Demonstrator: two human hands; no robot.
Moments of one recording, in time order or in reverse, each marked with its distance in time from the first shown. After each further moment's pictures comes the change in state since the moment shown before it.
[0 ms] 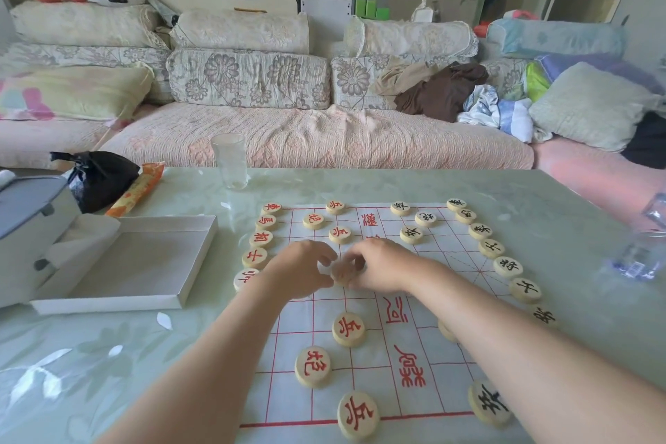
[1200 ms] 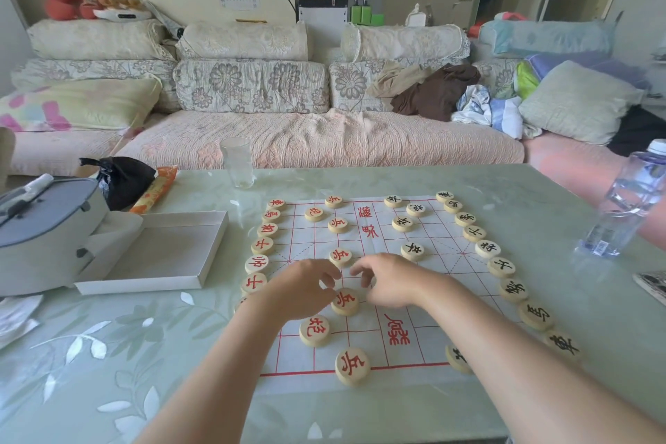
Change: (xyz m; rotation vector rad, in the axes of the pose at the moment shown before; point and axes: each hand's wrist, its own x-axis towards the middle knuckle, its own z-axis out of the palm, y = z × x) left_hand -0.081 0.031 0.007 -0.024 -0.066 -0.017; right_hand -0.081 -0.016 0.005 0.140 -0.101 0.082
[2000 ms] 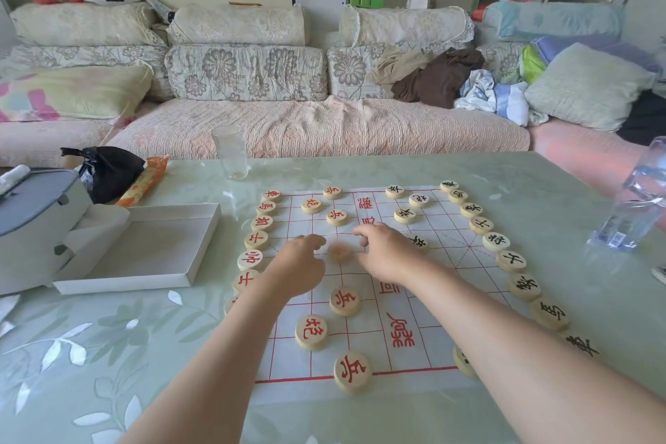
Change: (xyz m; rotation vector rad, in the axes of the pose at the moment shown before) left_hand 0.042 -0.008 0.001 -0.057 0.115 -0.146; right_hand 0.046 0.009 0.001 0.014 0.247 0.053
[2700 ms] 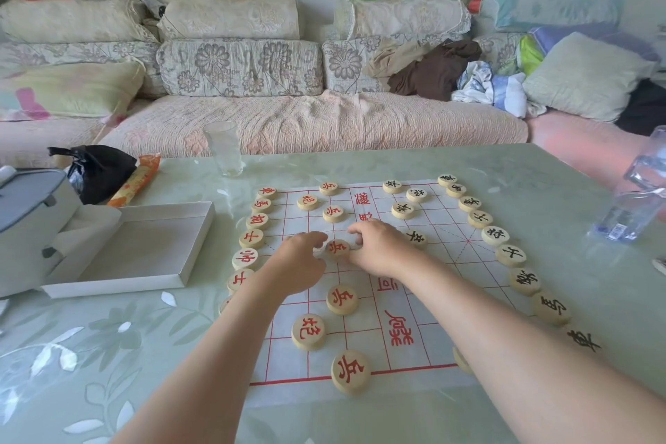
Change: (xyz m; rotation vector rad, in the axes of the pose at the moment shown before) left_hand 0.013 -0.006 0.007 0.043 -0.017 0.046; right_hand 0.008 -0.001 0.004 0.018 0.001 0.000
